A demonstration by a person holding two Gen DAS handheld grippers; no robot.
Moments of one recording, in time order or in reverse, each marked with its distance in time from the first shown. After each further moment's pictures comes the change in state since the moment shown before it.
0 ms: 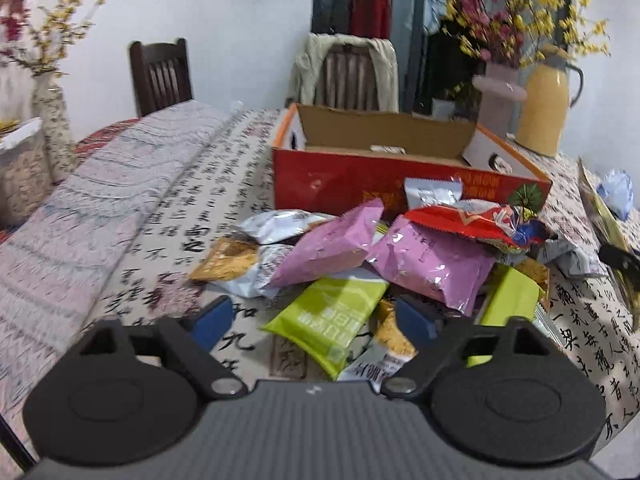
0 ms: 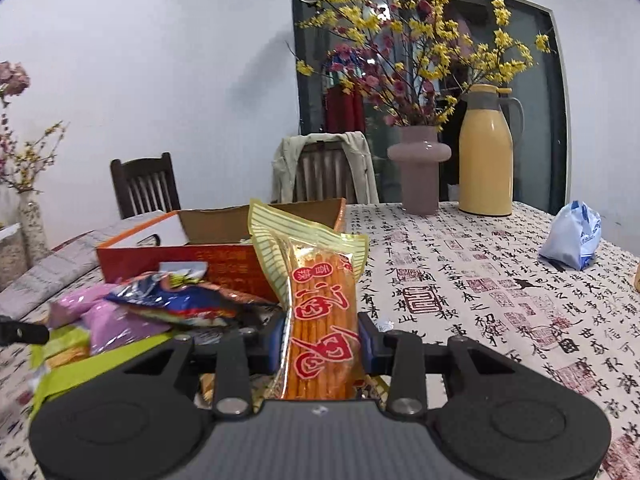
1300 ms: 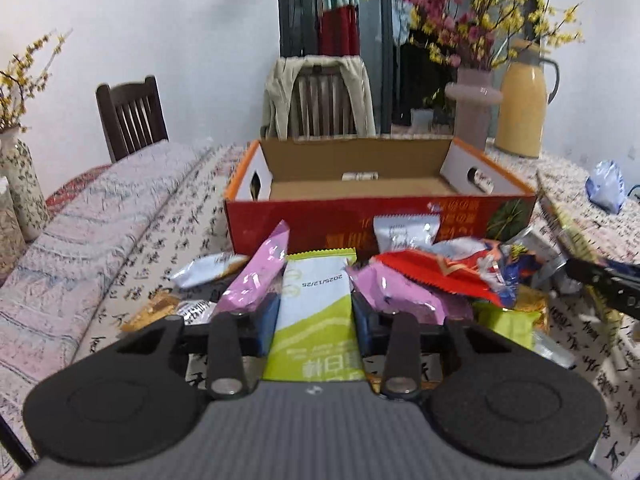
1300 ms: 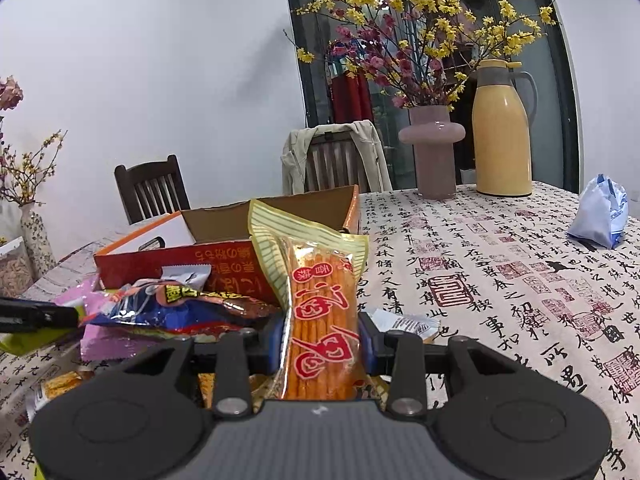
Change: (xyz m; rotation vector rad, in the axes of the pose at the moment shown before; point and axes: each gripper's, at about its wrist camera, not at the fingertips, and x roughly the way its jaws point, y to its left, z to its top) left arm 0.013 -0.030 0.022 0.098 -0.093 -0.009; right arm 0.031 -0.002 -0.007 0.053 0.014 0.056
